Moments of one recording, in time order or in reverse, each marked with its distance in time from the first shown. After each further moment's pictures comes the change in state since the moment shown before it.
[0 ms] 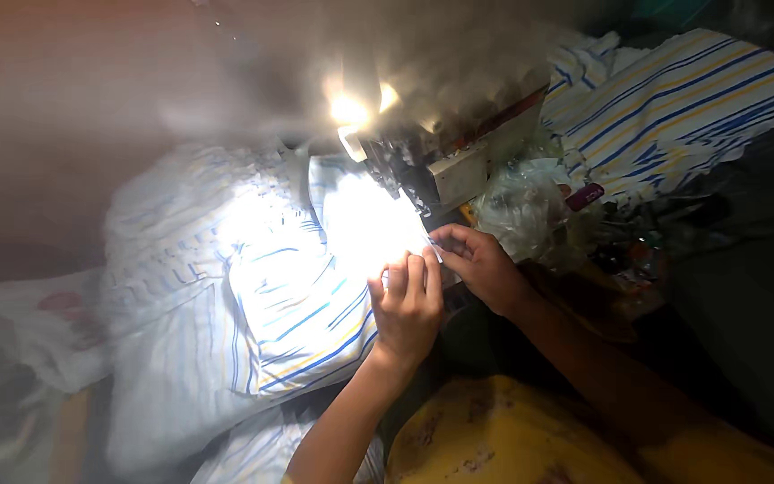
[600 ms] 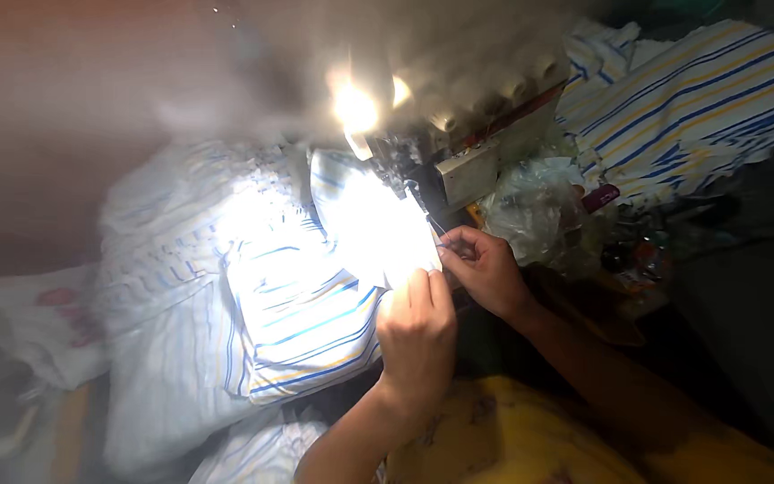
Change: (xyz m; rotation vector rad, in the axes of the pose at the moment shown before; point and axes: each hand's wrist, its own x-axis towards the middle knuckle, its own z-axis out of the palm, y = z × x) left_hand 0.009 0.009 -0.031 -0.085 -0.211 -0.136; right_hand 0.002 0.016 0.007 -0.199 0.147 -0.100
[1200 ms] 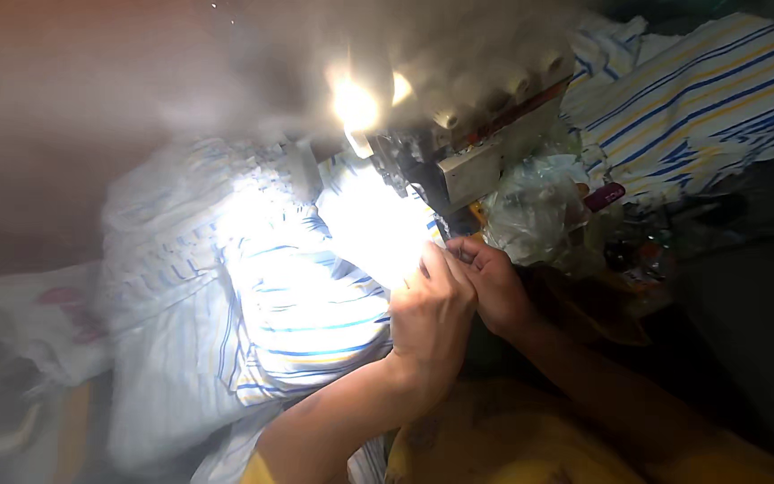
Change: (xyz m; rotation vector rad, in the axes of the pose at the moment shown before) left_hand 0.024 0.010 -0.011 0.309 -0.217 0.148; right_hand -0.013 -0.014 0.009 0.318 0.021 0.241
